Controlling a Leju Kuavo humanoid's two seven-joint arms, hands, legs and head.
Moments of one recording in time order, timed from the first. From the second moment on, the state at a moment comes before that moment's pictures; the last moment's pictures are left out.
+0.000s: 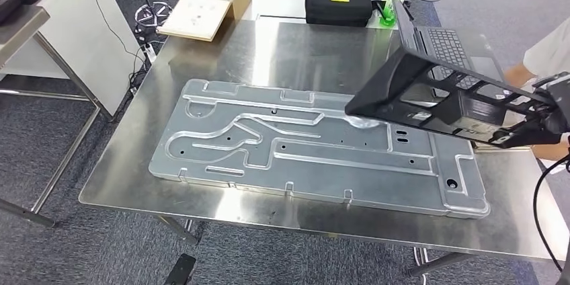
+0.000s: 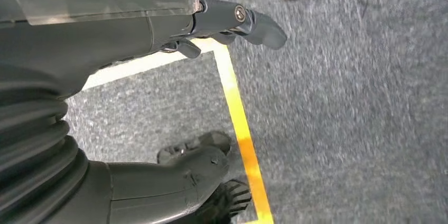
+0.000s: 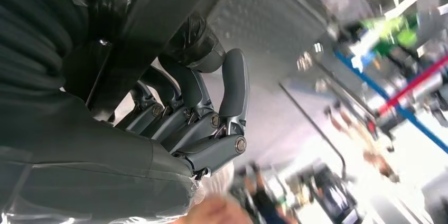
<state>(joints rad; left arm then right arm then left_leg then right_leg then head) -0.18 -0.18 0.72 -0.22 -1.02 0.03 -0.47 -0.68 -0.53 -0.32 -0.95 0.43 0.17 -0.29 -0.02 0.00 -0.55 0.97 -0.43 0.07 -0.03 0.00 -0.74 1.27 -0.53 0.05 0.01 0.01</state>
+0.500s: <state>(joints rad) -0.18 -0.17 0.71 -0.22 -1.02 0.03 -0.47 -0.78 -0.61 -0.23 -0.85 0.32 0.41 -0.31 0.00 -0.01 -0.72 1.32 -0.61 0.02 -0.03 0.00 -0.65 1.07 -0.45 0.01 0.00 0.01</state>
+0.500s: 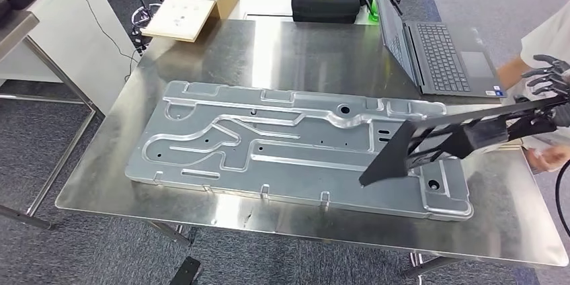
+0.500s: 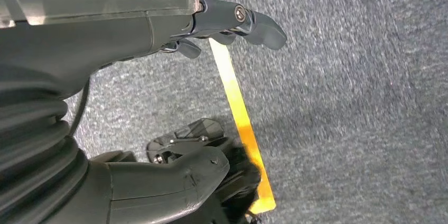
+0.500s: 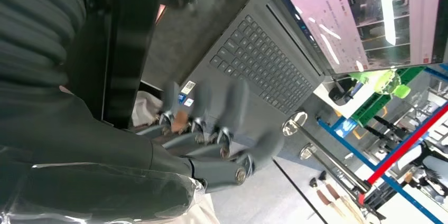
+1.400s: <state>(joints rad) -0.17 -0.18 0.72 -0.22 -1.00 0.04 -0.47 -1.06 -0.71 0.01 -0.84 0.30 0.49 -0.16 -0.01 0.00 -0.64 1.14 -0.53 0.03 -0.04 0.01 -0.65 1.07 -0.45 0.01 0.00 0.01</state>
